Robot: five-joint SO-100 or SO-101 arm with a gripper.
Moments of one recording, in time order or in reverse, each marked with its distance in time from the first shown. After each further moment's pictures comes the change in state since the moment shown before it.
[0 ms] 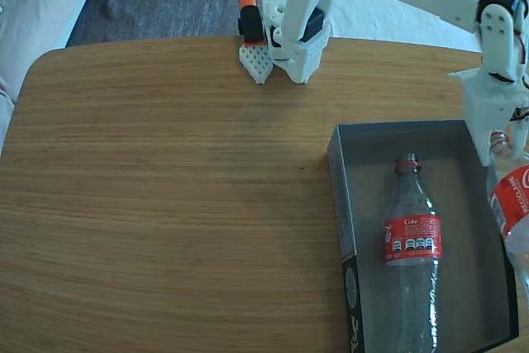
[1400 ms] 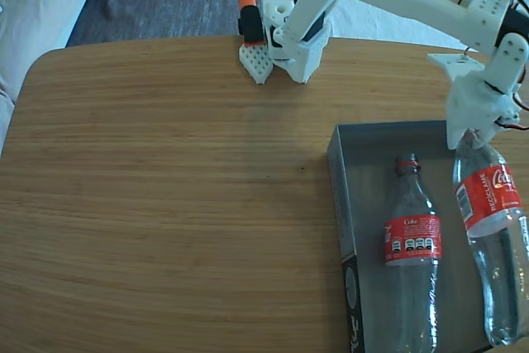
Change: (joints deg) arm -2.6 -10.2 -6.9 17.7 0.0
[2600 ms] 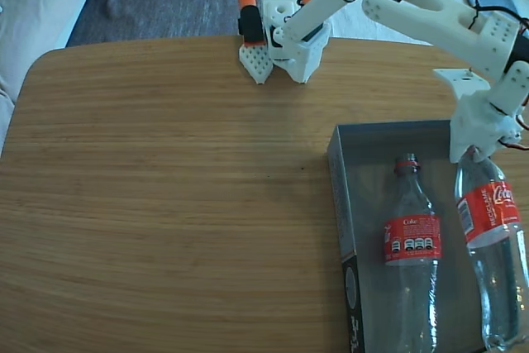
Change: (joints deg) arm 0.0 -10.1 -8.3 0.1 0.0
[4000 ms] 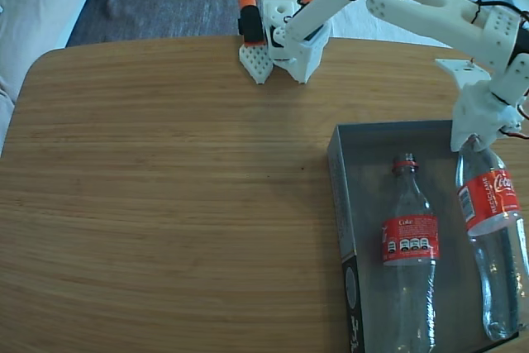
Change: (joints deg) arm -3.2 -0.1 0.0 1.7 3.3
